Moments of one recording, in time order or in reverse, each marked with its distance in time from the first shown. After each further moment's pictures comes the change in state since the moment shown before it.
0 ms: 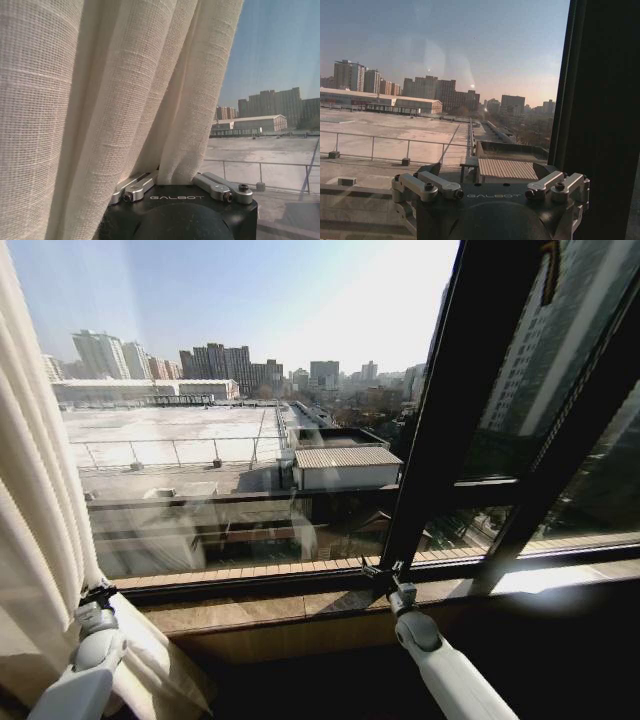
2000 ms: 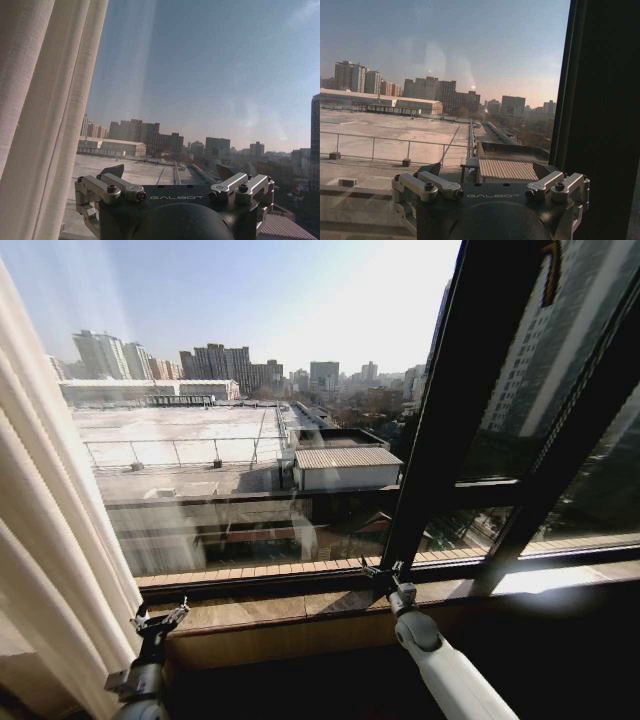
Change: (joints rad) left arm 0.576 -0.344 0.001 -0.726 0.010 -0.144 0.359; right arm 0.000 0.000 0.000 0.000 0.000 0.000 0.000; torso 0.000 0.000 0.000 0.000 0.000
